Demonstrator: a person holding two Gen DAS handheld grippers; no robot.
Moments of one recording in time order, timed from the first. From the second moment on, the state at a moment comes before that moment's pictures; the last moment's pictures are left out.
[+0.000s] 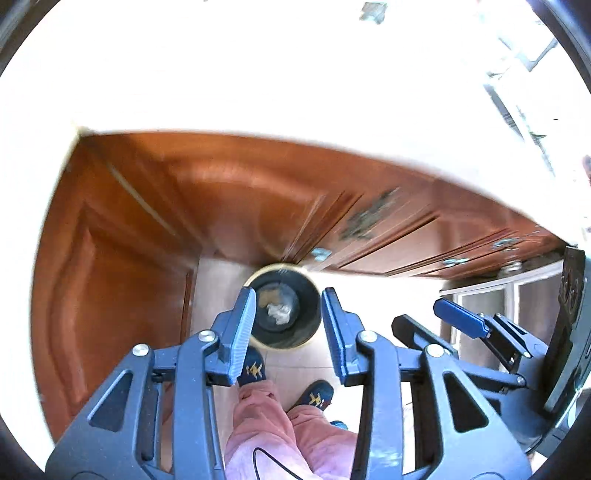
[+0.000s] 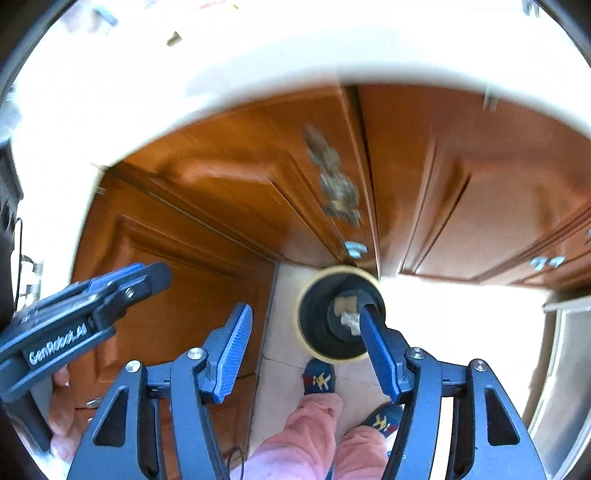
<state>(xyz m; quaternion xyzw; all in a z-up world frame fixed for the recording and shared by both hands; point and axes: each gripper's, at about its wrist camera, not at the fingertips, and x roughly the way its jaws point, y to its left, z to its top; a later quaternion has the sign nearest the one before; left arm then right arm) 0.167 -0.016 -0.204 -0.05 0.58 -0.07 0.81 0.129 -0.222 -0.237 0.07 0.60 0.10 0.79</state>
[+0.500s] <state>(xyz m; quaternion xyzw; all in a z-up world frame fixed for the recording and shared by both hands) 0.217 -0.027 -0.051 0.00 0.50 -0.14 0.85 0.136 -0.203 -0.033 0.03 0.46 0.05 0.89</state>
